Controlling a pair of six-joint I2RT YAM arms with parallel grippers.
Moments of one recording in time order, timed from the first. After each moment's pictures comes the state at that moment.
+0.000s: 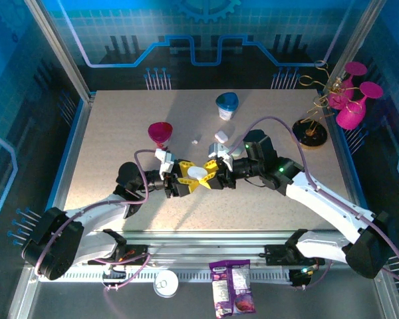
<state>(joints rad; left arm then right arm) -0.48 1.19 0.37 1.06 0.96 -0.46 0.68 1.17 0.96 -0.30 -0.78 -0.19</state>
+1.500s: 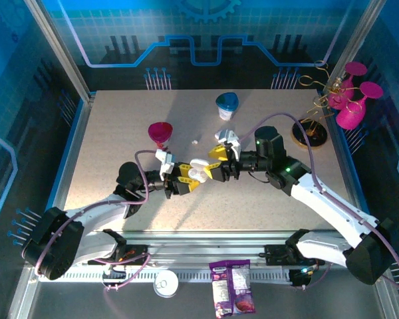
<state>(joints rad) -0.48 1.19 0.37 1.06 0.99 -0.43 0.59 1.13 0.93 -0.17 -0.71 -0.01</state>
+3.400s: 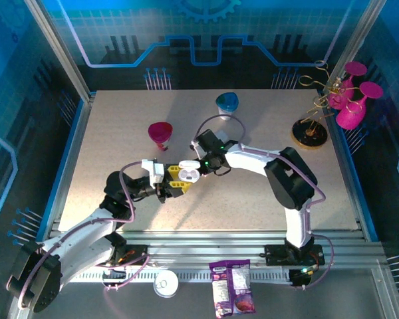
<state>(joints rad) -0.48 0.89 0.30 0.83 0.83 -0.20 0.71 1.98 1.33 -0.43 -0.20 0.25</state>
